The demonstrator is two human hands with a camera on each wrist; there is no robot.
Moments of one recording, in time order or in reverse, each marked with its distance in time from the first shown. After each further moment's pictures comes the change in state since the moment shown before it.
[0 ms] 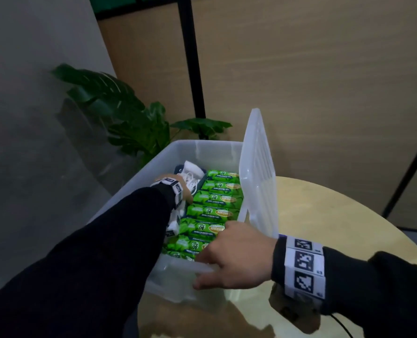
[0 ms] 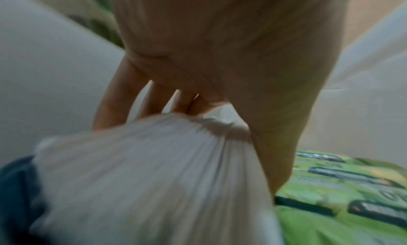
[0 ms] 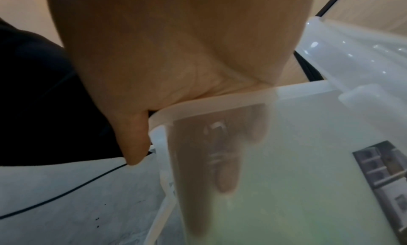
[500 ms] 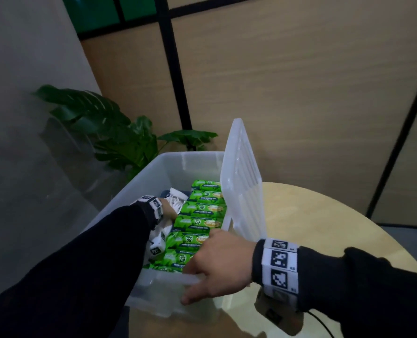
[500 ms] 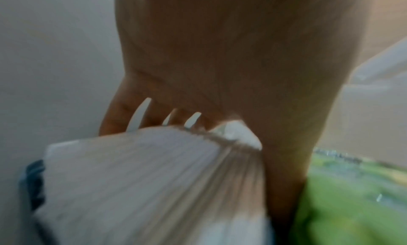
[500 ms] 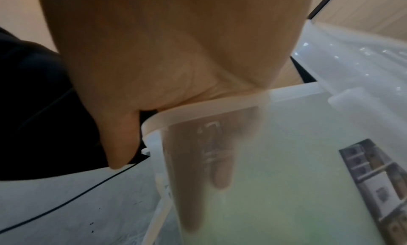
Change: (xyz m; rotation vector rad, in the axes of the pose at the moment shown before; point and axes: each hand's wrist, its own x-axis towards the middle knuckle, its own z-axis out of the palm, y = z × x) left_hand -0.004 -0.001 0.014 0.008 -0.188 0.067; right_hand -0.001 0.002 0.002 0.005 -0.019 -0.020
